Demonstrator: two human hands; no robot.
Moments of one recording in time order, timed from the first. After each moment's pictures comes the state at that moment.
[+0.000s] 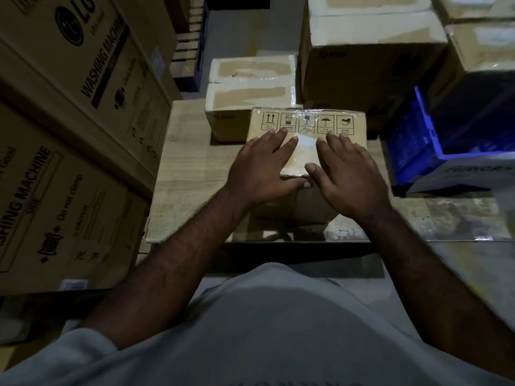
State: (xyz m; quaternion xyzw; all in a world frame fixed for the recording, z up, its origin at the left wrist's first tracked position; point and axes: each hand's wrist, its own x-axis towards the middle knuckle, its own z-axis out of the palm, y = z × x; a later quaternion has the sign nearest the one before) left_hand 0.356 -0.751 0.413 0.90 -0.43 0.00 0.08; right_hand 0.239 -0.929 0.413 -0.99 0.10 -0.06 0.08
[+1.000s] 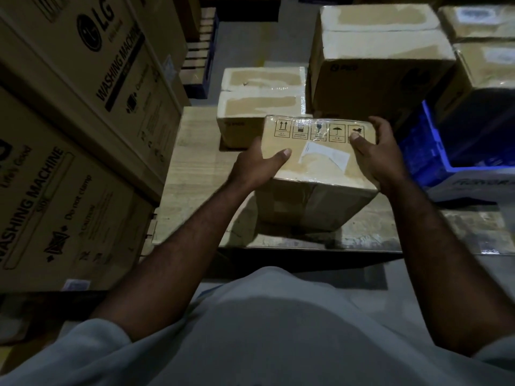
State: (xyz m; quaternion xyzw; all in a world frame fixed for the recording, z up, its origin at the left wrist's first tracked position) left_hand 0.382 -0.736 0.411 0.85 -0.11 -0.22 0.47; right_hand 0.285 -0.982 0.414 -0.77 0.32 -0.13 0.54
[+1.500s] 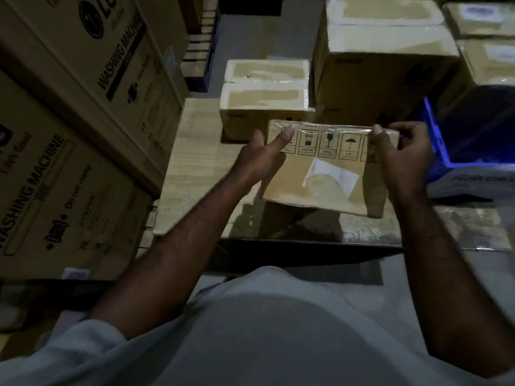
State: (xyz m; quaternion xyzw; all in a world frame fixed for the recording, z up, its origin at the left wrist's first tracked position) left_hand 0.363 -0.725 0.436 0.80 -0.06 -0.26 0.54; right_hand 0.240 -0.953 0.438 -0.76 0.34 -0.31 0.46
